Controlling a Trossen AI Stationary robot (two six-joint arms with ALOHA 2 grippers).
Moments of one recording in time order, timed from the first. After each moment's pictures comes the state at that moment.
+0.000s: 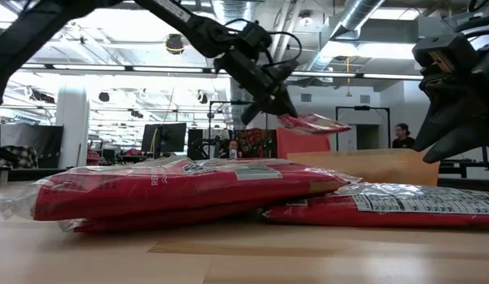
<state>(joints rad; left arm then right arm) 0.45 2.11 1.75 -0.19 0.19 -0.50 0.61 1.20 0.44 -0.23 0.58 1.76</state>
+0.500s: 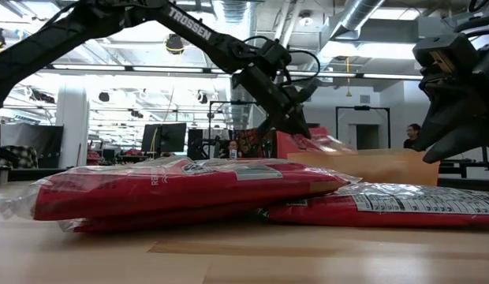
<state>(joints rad) 0.44 2.30 1.95 -0.28 0.14 -0.44 0.61 1.20 0.44 -0.23 0.58 1.75</state>
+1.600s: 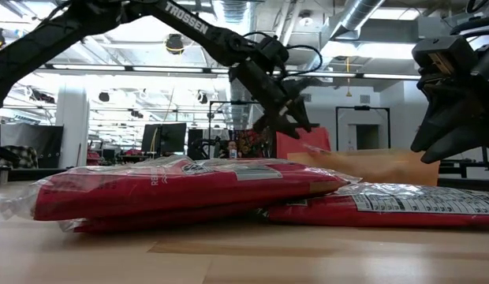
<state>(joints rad) 0.44 2.25 1.95 -0.39 0.22 -0.26 0.60 1.20 0.44 -0.23 0.58 1.72</state>
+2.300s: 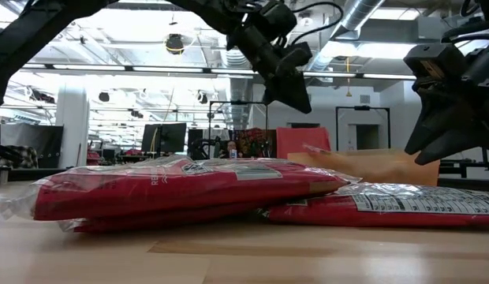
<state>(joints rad) 0.32 2.15 1.93 -0.51 0.13 0.14 0.56 1.20 0.44 -0.25 0.57 1.69</state>
